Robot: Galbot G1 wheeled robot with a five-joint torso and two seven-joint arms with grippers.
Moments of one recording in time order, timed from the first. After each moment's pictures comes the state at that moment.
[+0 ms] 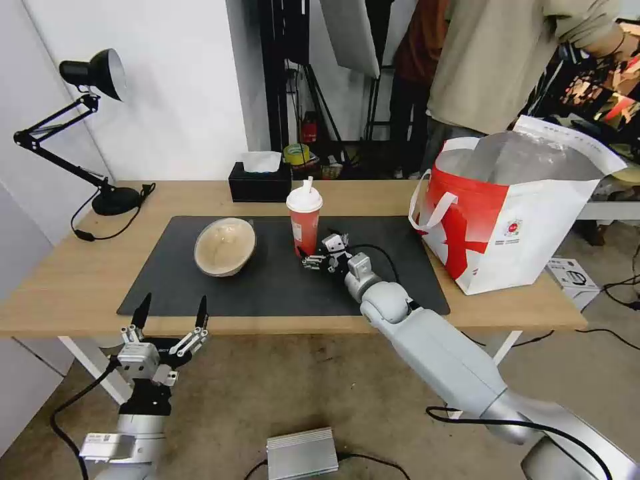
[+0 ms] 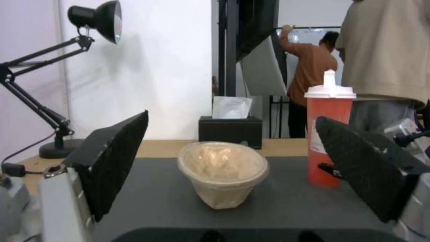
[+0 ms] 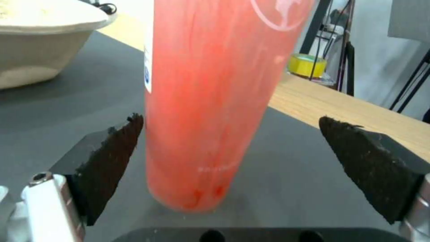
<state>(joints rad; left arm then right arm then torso) 1.72 -1.37 -0.67 -2.15 -0.24 -0.37 0.05 -0.49 1.25 -0.29 1.26 0.39 -0.02 0.03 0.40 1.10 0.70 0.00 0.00</state>
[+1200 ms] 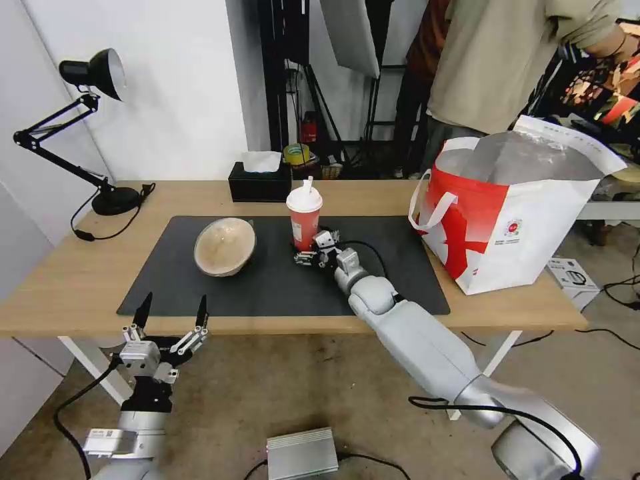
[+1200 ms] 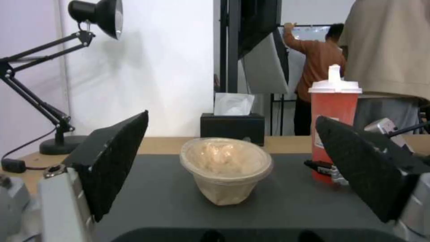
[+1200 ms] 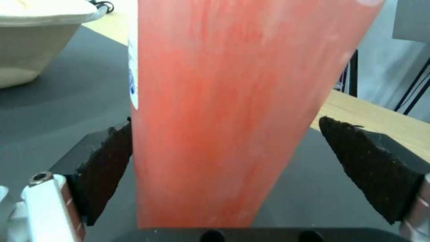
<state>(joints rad) 1.70 -1.37 -0.67 -2.12 -0.25 -0.37 0.05 -0.45 1.36 -0.26 1.10 0.33 0.03 -0.01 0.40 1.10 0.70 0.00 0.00</state>
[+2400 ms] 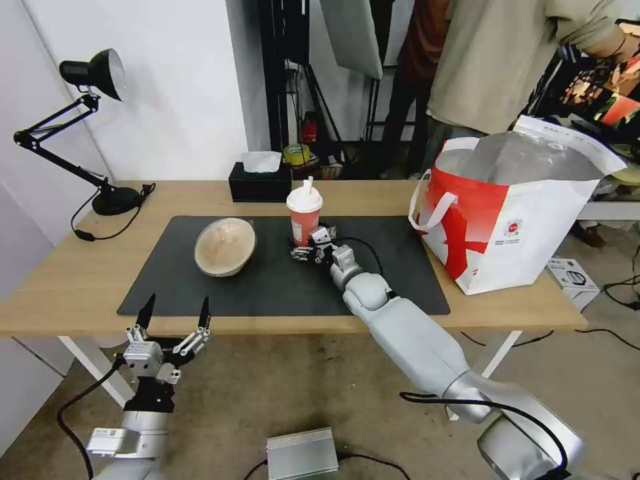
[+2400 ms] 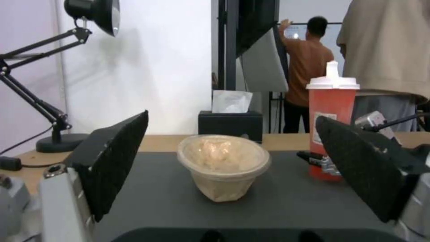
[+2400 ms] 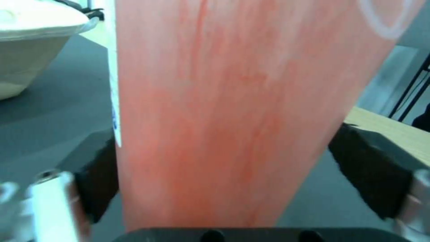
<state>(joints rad) 1.70 -1.37 -0.66 -2.11 -0.24 -0.37 0.06 -0.43 1.40 -0.23 1.05 0.30 0.06 -0.01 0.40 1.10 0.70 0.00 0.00</state>
